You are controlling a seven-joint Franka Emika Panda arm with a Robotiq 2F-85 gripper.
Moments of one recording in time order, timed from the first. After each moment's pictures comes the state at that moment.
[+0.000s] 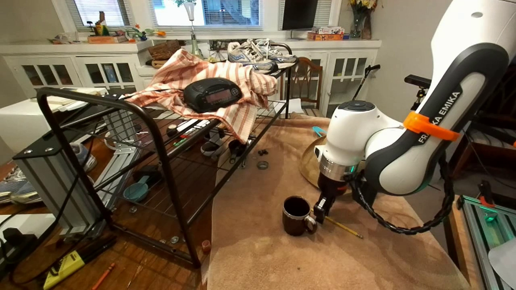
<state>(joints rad) 0.16 0.29 0.00 -2.57 -0.02 2.93 0.27</state>
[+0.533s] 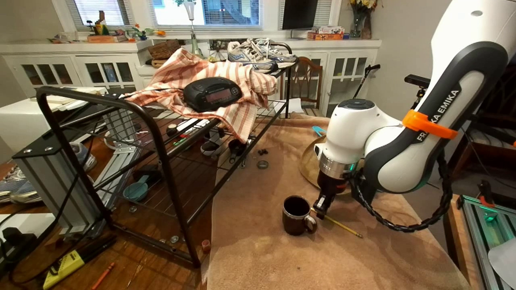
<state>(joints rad) 0.16 0.28 0.00 -2.57 -0.02 2.93 0.27</state>
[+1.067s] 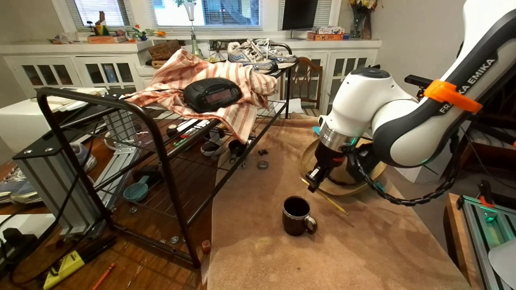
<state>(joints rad) 0.23 0.12 -0.12 -2.59 -0.14 2.94 0.47</state>
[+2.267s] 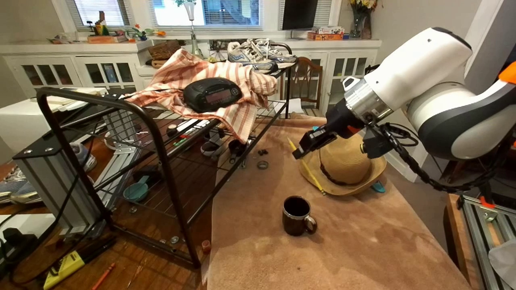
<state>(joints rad) 0.05 -0.11 0.06 -2.74 -0.36 3.34 0.78</state>
